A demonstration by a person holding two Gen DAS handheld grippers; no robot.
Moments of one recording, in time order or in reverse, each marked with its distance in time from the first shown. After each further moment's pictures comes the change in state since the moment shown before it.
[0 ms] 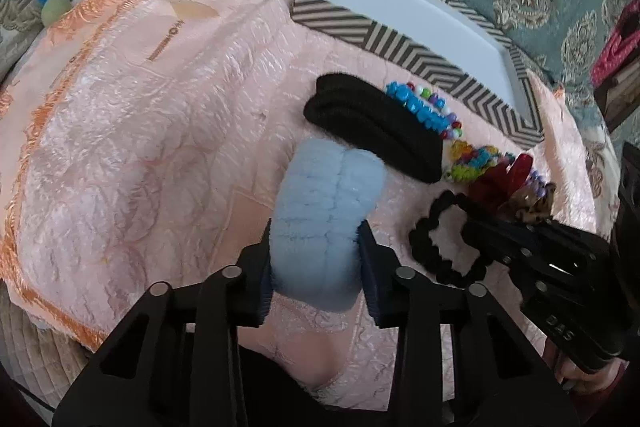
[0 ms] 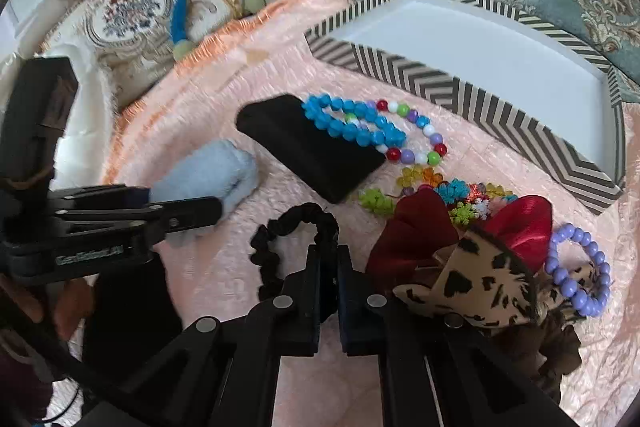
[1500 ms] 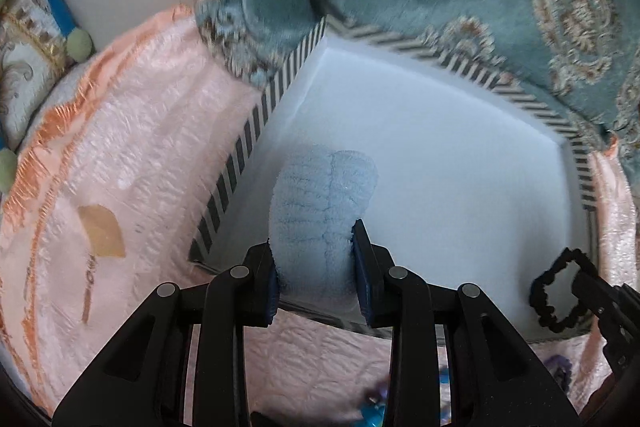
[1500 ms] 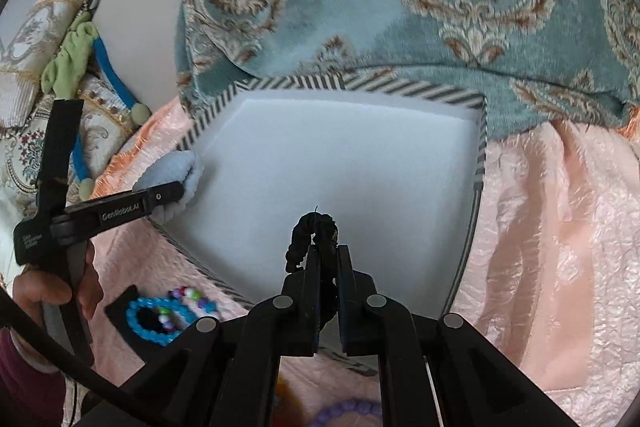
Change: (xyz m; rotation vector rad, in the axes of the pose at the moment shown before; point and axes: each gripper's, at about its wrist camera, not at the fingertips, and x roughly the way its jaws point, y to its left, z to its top) left arm 0.102 -0.060 0.189 0.099 -0.059 0.155; right arm -0.027 -0.156 0.082 0.278 -0.155 -0.194
